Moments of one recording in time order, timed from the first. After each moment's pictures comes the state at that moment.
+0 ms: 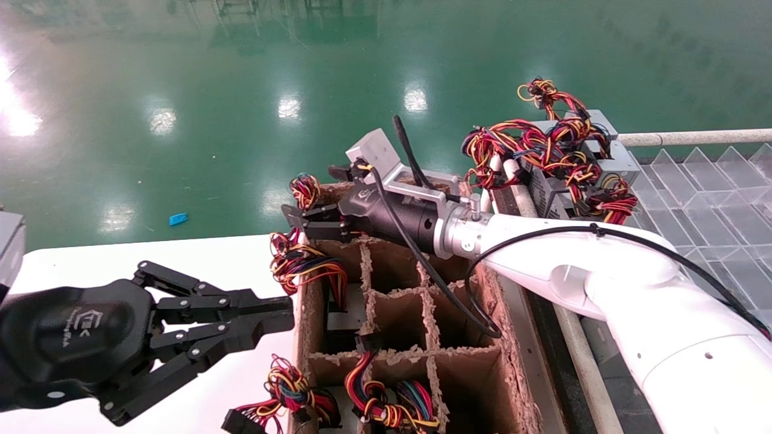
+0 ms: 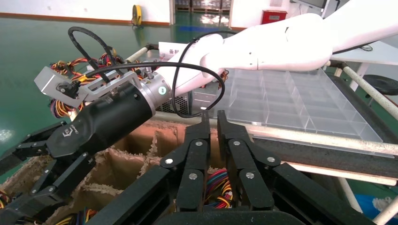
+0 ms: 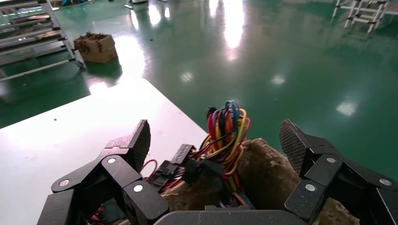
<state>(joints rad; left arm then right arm) -1.10 0.55 0.43 -1.24 0.63 1.43 -0.11 1.45 -1.36 -0.55 0.50 -1.14 -0.90 -0.05</state>
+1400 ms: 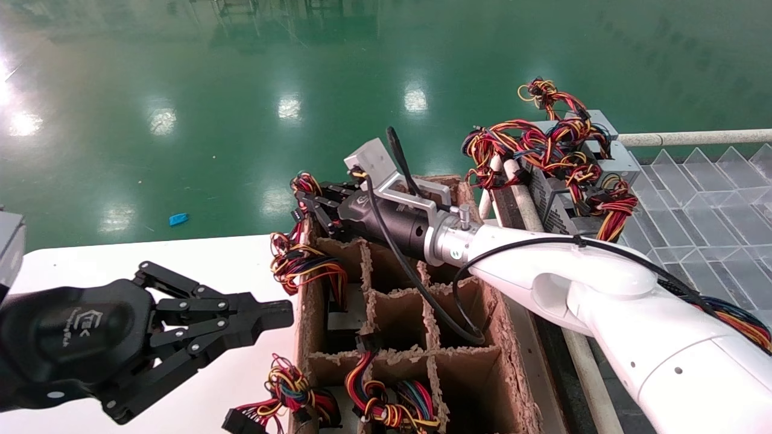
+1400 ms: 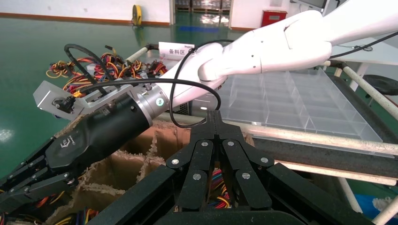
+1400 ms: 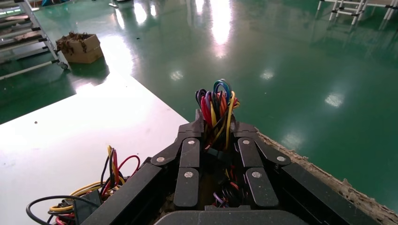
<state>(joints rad) -1.10 0.55 0.43 -1.24 0.63 1.43 -0.11 1.48 -1.36 -0.88 0.46 -0.77 -0.76 -0.16</state>
